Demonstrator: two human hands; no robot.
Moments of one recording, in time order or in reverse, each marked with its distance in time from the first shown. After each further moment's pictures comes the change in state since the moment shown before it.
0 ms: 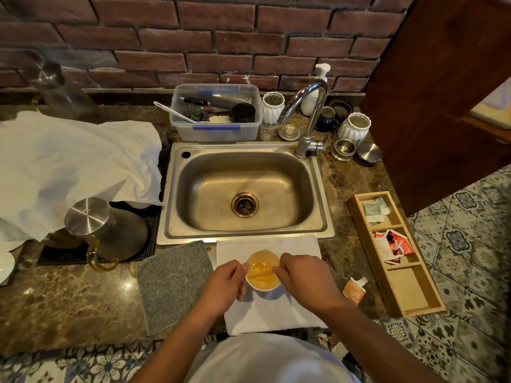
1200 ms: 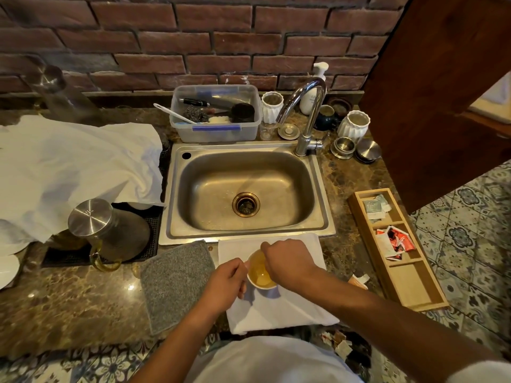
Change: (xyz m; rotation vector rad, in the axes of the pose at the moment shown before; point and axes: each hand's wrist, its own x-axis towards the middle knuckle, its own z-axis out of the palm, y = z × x) left_hand 0.003 -0.005 -0.001 0.022 -0.007 -0.008; right_hand 0.036 -0.032 -0.011 -0.341 -0.156 -0.117
